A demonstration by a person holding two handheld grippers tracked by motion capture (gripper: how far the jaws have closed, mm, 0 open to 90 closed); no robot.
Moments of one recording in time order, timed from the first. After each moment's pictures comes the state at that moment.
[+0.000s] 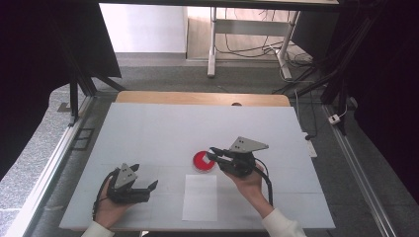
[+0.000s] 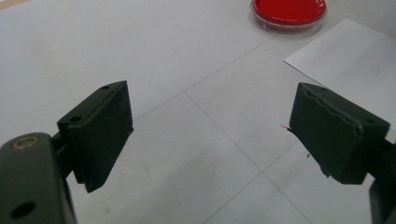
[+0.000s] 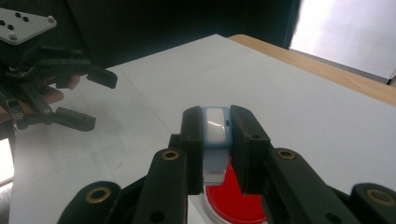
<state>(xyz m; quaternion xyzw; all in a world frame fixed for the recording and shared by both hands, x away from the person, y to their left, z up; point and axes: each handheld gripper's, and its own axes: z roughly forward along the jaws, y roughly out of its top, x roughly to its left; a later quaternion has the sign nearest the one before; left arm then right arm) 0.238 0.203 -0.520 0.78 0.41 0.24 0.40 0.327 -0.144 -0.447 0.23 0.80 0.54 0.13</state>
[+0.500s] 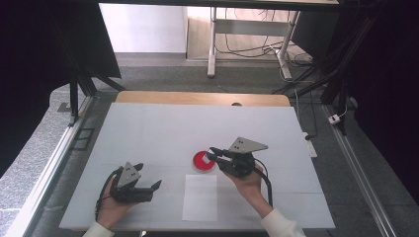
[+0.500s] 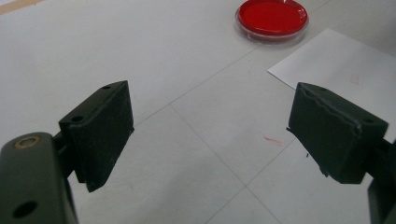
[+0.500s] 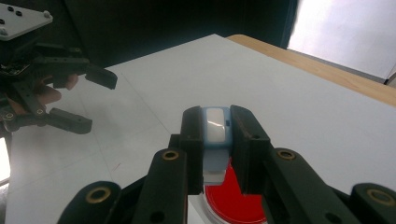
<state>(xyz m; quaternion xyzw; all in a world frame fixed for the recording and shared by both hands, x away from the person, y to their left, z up) 0.241 0.194 -0.515 0.79 0.40 0.23 0.41 0.326 -0.143 -0.448 0.23 0.80 0.54 0.13</state>
